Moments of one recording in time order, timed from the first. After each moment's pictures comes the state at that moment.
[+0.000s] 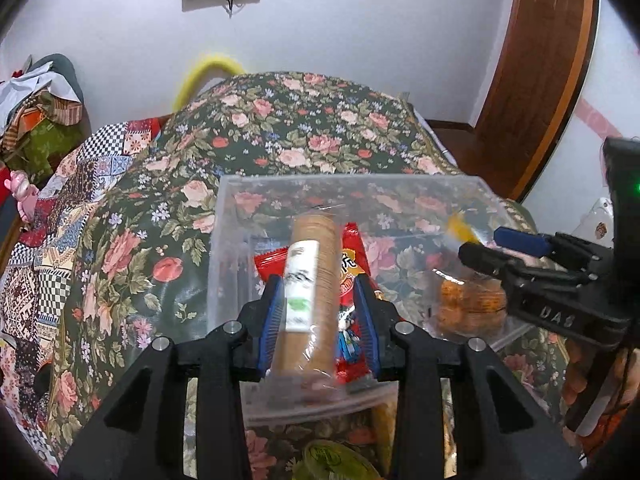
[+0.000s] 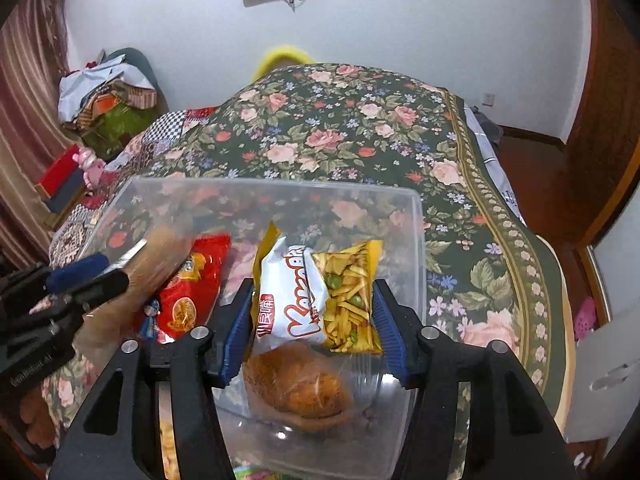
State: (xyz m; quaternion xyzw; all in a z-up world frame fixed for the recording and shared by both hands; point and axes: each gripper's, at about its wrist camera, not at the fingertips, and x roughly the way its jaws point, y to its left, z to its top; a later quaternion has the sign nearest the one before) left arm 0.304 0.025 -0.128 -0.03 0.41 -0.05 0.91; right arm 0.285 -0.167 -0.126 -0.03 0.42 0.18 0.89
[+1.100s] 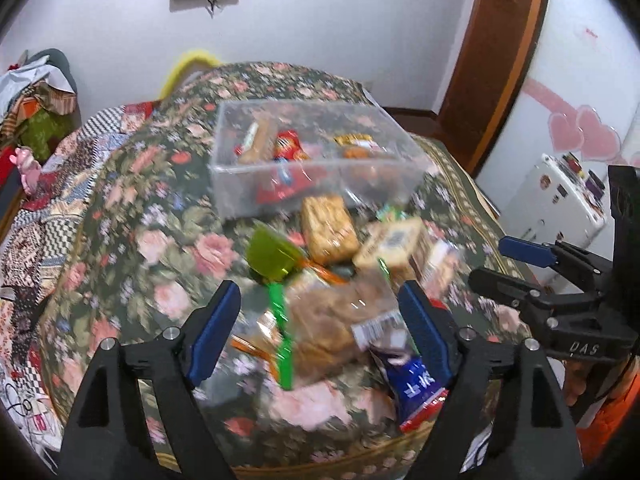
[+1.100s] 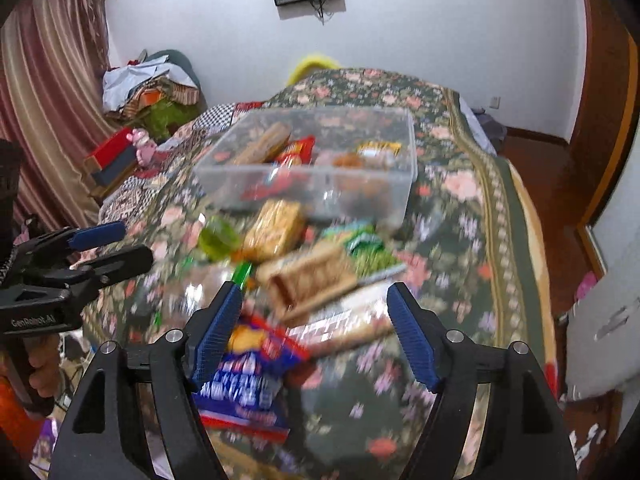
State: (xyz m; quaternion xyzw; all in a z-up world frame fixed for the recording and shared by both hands) left arm 0.111 0.003 -0.119 -0.03 0.41 -0.10 0.90; right arm 0.099 -0.191 -0.116 -0.01 0.40 0.21 0.89
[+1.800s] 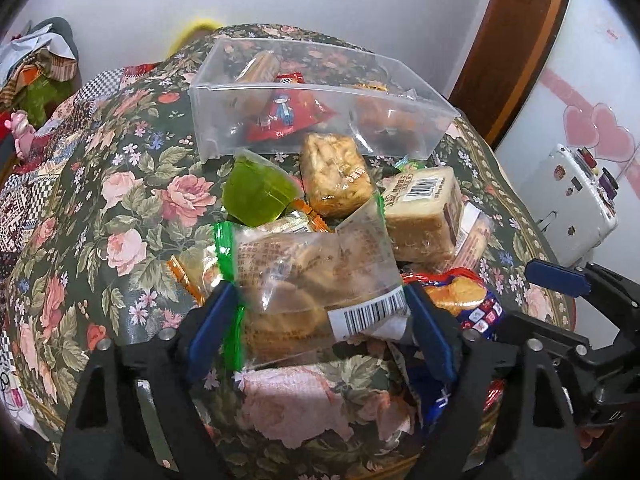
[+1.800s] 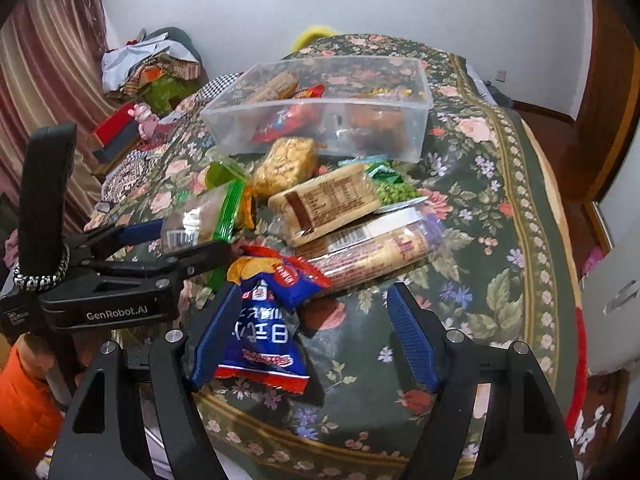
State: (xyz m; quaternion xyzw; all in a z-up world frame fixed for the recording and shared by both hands) left arm 0.121 -0.002 -0.182 -0.05 0.45 -0.08 0.89; right arm 0.078 -0.184 -0.148 -0.01 0.44 0.22 0.87
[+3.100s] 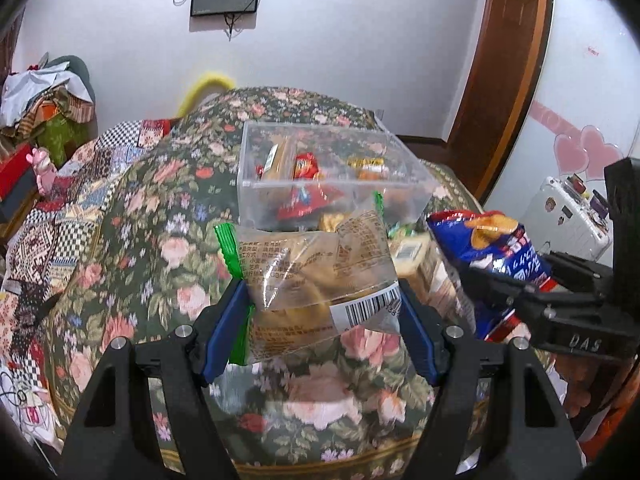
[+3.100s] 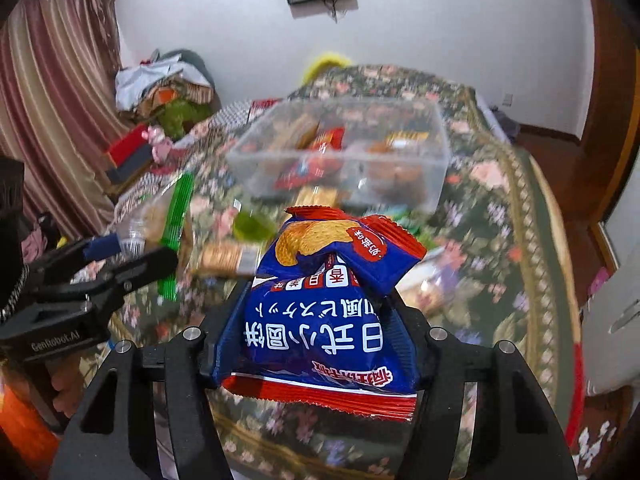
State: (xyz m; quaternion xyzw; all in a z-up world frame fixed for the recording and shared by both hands) left arm 0.090 0.017 -0.108 -0.04 0.36 -0.07 0.93; right arm 0.090 -0.176 -0.106 0.00 0.38 0.23 0.89
